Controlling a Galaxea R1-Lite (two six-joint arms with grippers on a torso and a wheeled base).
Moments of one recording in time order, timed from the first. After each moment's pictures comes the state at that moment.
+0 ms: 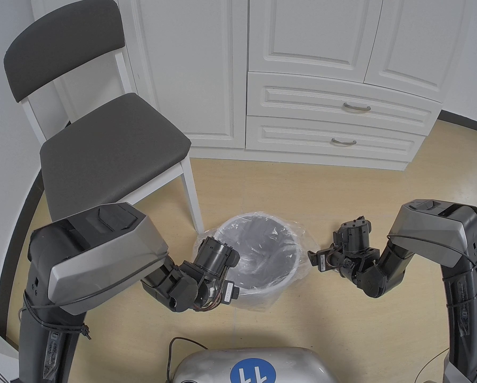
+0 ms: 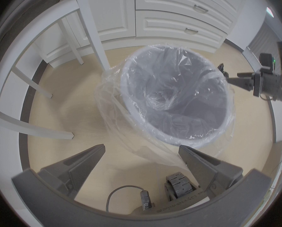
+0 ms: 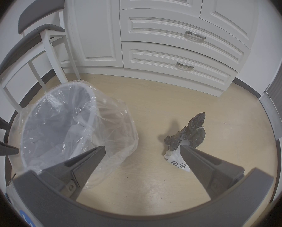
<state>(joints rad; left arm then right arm) -0.63 2.43 -1.14 -0.36 0.28 -0.28 0.33 2.48 -0.97 -1.01 -0.24 0.01</state>
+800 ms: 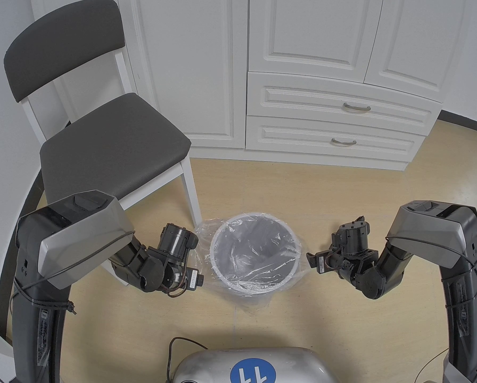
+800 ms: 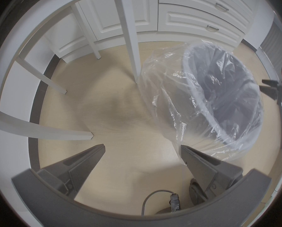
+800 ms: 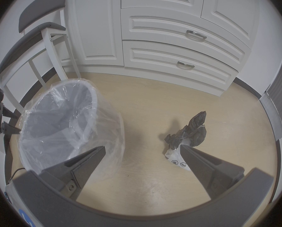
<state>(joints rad) -0.43 2.43 -1.13 -0.37 0.26 -0.17 0.34 2.49 -0.97 -1.01 -0.24 0.01</state>
